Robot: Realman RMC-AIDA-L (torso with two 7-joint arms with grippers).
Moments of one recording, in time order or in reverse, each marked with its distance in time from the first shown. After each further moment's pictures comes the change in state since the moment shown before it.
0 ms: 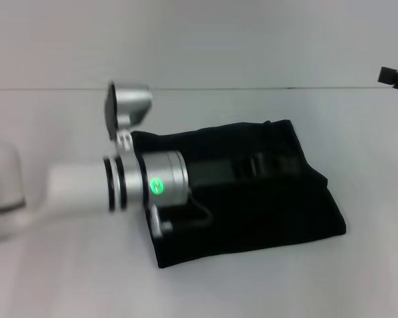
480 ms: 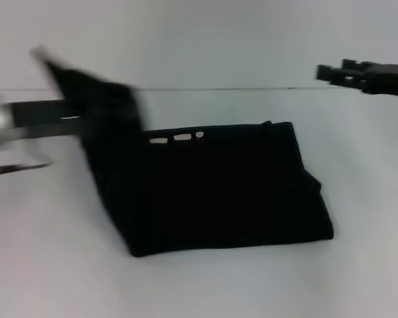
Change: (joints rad) left arm 0.185 0.209 -0.188 0.445 0.199 0.402 -0.416; right arm 0.112 0.077 -0.055 0.033 -0.033 0.088 0.003
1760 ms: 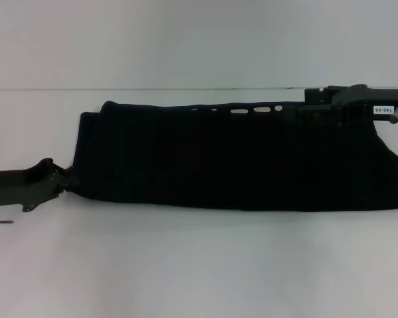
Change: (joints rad) left arm 0.119 -0.010 0.113 -0.085 0.154 -0.441 -0.249; right arm 0.067 0.000 -0.034 -0.002 -0.166 -0.109 -0.007
